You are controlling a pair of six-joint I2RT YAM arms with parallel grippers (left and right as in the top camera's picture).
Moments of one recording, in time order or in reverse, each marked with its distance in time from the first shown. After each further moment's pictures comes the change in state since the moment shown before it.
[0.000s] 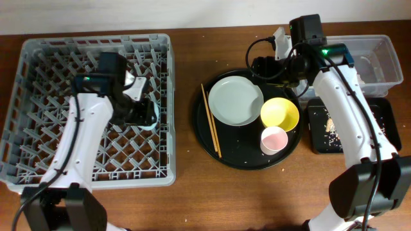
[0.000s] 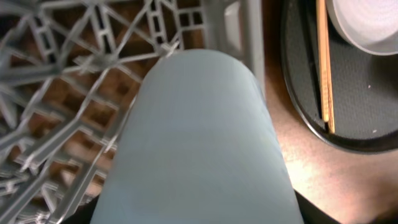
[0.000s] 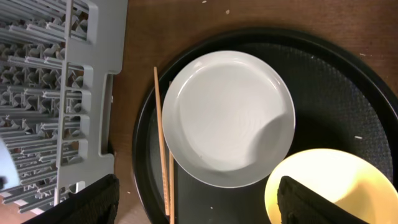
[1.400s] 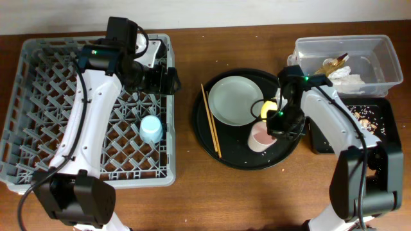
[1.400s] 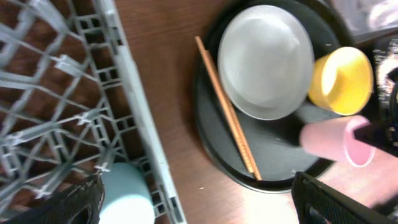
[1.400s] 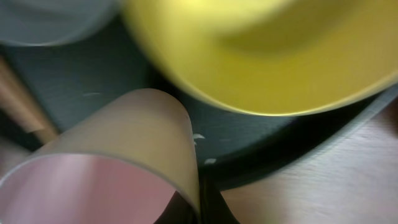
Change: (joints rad) left arm -0.071 0.147 0.377 -0.013 0.167 -0.037; right arm 0.000 -0.013 -0.384 -0.169 0.159 0.045
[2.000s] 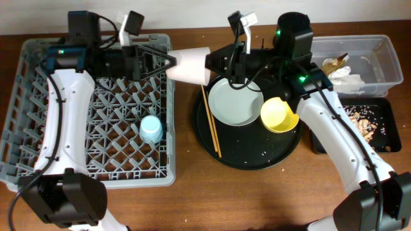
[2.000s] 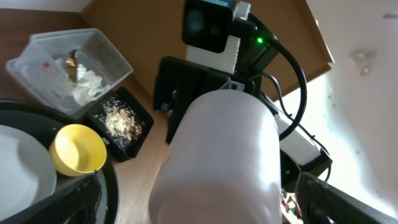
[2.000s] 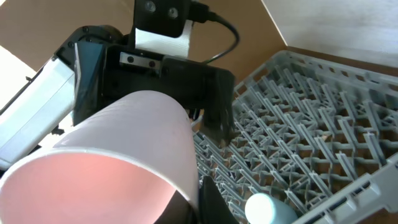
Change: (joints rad) left arm 0.153 0.000 0.019 0.109 1.177 0.140; right arm 0.163 -0.128 0.135 1.139 -0.935 0.226
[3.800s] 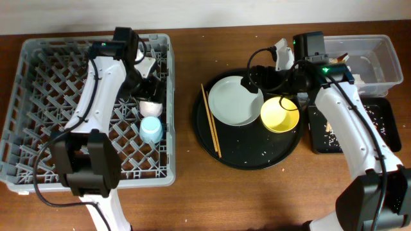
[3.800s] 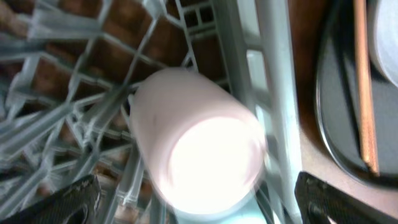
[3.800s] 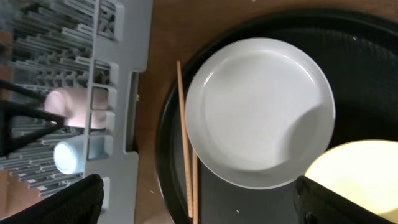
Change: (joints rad) left arm -0.094 0.242 0.065 -0.235 -1.421 0.006; right arm -0.180 0.034 0.010 -0.783 0.658 -0.195
